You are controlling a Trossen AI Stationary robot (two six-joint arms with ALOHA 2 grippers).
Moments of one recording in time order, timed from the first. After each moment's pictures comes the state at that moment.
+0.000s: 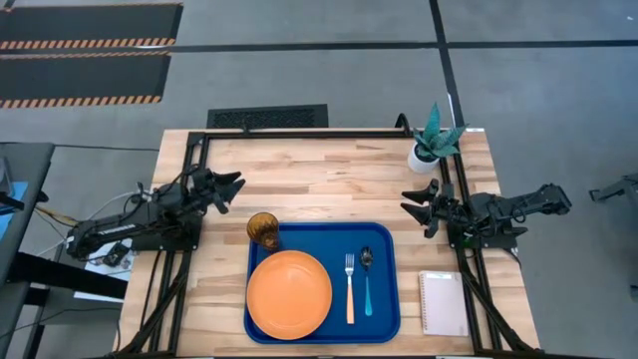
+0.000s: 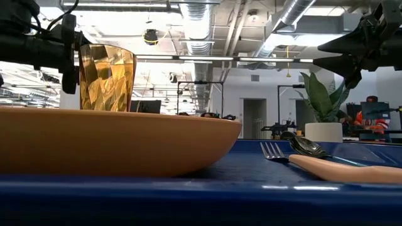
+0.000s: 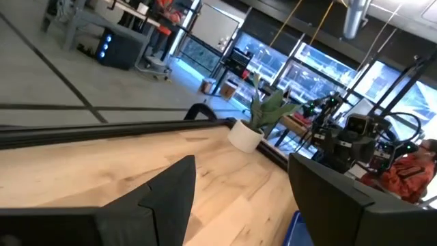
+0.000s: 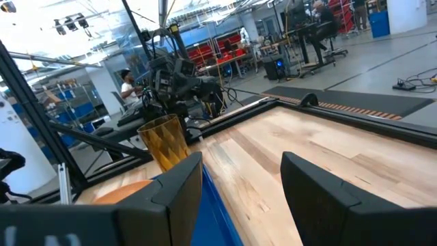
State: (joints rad) left arm 0.26 0.02 0.02 0.03 -0.27 -0.54; right arm 0.23 0.01 0.01 0.07 0.52 0.31
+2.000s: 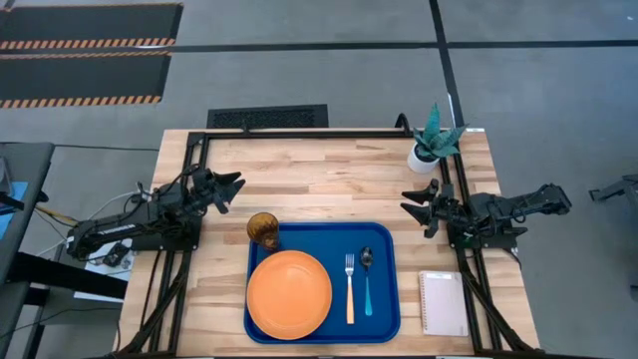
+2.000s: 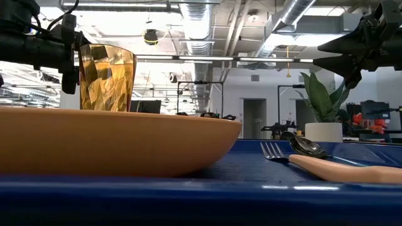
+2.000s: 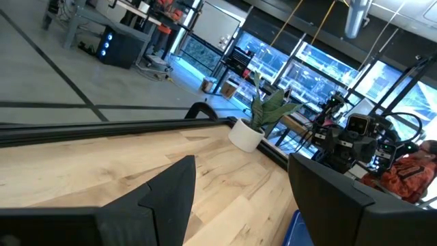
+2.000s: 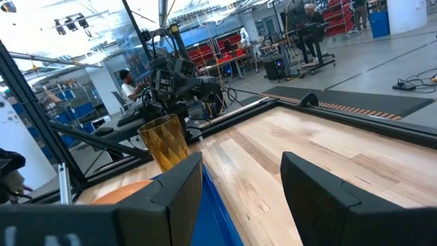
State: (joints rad) left arm 0.26 0.02 0.02 0.02 -0.27 -0.54; right arm 0.23 0.01 0.01 0.08 0.52 0.31
